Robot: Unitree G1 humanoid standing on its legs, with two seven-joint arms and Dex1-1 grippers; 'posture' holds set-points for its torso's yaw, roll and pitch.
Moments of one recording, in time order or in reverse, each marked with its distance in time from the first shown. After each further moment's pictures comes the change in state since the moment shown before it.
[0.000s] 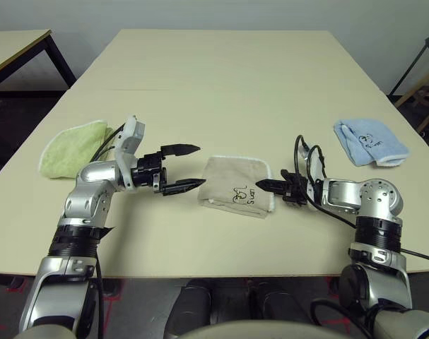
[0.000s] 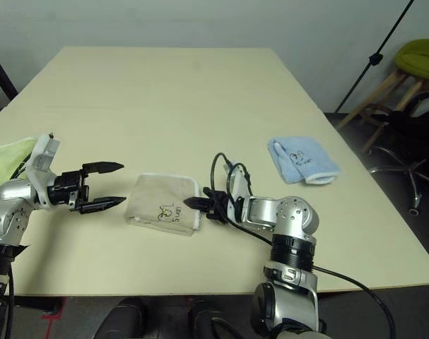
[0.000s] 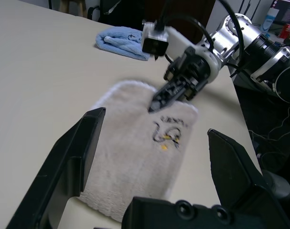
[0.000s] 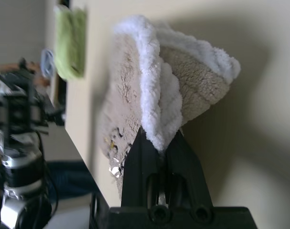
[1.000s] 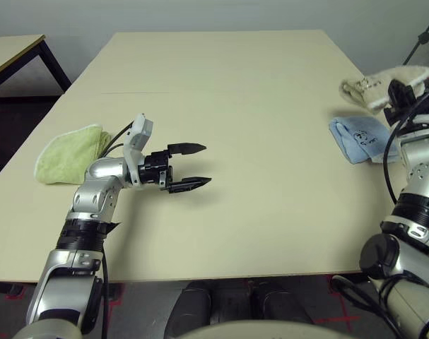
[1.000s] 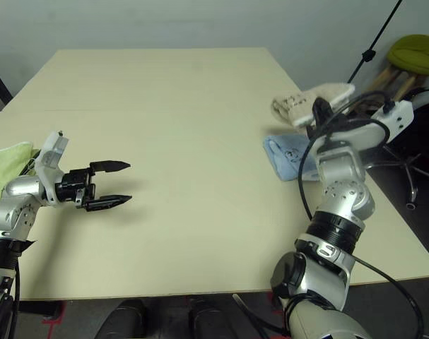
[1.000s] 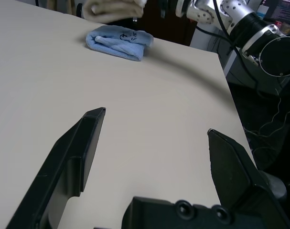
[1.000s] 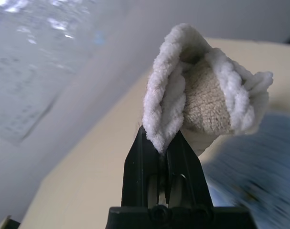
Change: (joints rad) left arm -0.043 -0.014 -0.027 0.032 0.008 0.015 -0.005; right arm -0.090 -0.280 -0.221 0.284 -0.109 -0.992 -0.074
